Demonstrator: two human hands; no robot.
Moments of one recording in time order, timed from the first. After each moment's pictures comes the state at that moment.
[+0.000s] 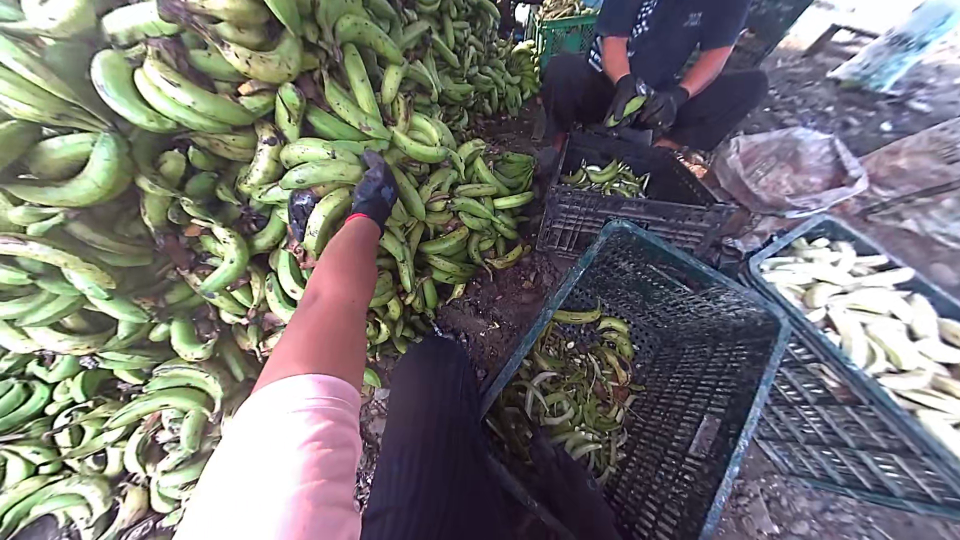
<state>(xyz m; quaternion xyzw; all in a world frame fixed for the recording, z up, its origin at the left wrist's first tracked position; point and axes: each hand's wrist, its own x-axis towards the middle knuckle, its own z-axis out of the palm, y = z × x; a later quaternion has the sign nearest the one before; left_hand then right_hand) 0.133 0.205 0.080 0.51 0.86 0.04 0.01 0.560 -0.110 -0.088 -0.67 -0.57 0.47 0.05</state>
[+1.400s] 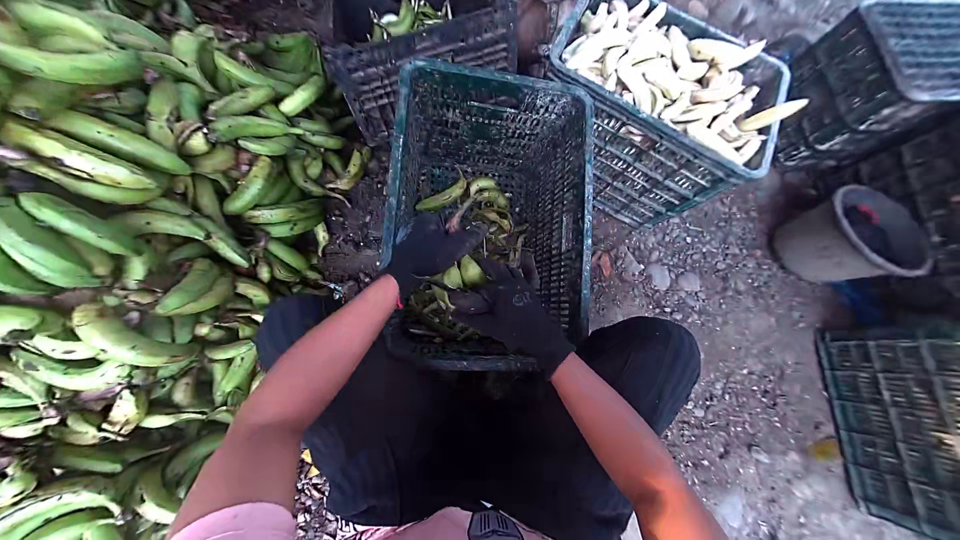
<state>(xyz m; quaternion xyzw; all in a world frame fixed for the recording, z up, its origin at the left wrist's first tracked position) 0.432 0.024 0.031 0.73 0.49 0.14 0.45 0.576 -0.101 -0.009 -0.63 -0.71 0.24 0.18</state>
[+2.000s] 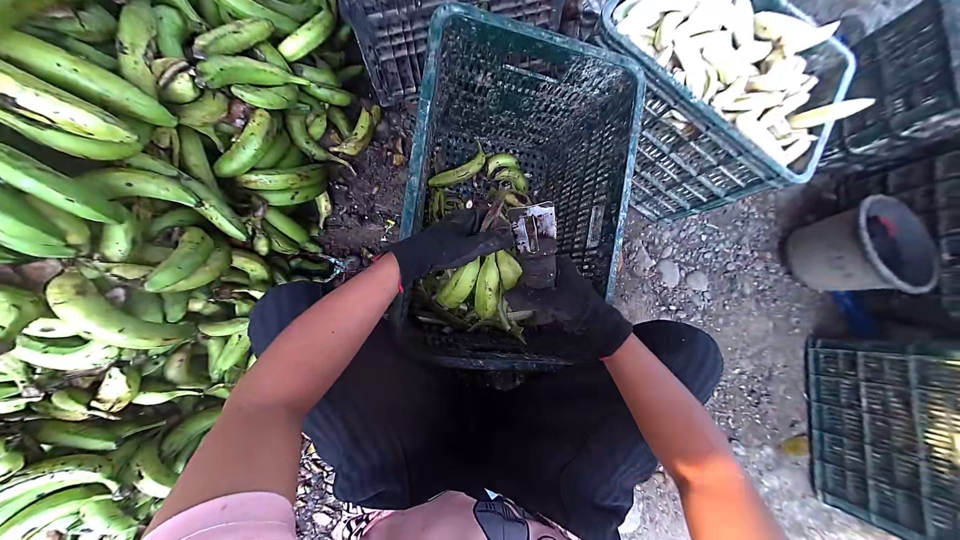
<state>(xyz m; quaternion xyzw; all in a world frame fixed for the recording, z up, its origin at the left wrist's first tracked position) 0.412 0.046 0.015 0.74 0.30 0.10 0.60 0.608 -0.080 0.000 -0.54 -0.49 0.57 0.37</state>
